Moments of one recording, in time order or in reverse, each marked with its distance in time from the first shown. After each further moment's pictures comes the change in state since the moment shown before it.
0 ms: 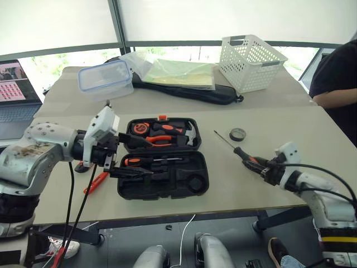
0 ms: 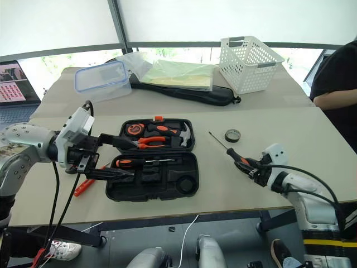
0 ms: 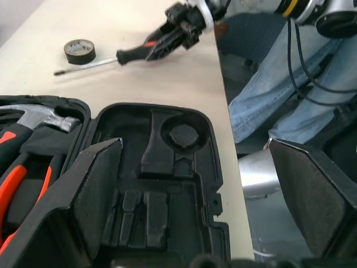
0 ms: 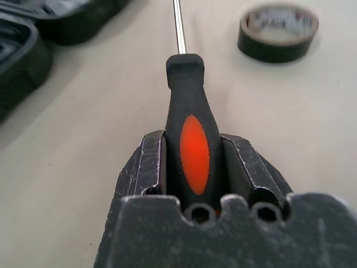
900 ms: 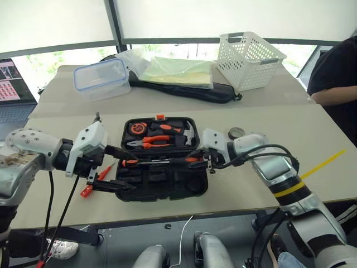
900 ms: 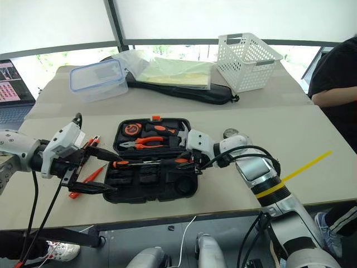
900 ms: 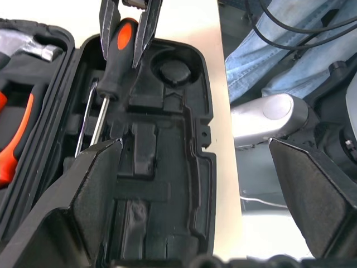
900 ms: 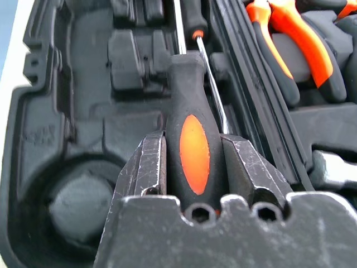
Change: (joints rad) left arm 0.112 0.121 0.024 -0.042 0.021 -0.042 -0.044; right arm -0.489 0.144 0.569 0.137 -0.328 -0.167 0.349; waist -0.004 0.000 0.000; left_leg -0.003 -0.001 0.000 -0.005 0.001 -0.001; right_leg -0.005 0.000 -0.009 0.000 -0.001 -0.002
